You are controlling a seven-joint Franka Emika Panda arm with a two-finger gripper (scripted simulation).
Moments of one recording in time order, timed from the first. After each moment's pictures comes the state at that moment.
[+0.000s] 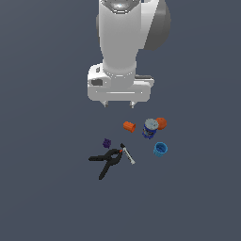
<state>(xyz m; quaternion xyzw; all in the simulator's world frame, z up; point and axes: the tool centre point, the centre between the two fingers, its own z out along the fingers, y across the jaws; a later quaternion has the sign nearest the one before) -0.026 -0.006 0.287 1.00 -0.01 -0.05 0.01</state>
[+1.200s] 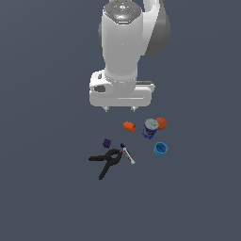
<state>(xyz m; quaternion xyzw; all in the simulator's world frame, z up) -0.015 -0.001 0.272 1.00 0.01 -0.04 0.01</state>
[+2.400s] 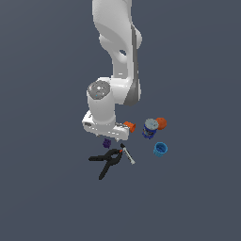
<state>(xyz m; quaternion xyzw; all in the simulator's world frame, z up) -0.002 -0.063 0.093 0.99 -0.13 -0.01 0.00</state>
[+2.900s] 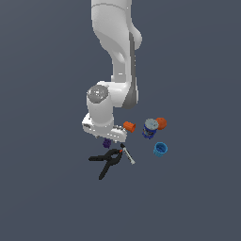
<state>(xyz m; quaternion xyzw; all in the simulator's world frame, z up) -0.006 -0.072 0.073 0.99 -0.15 0.00 0.00</state>
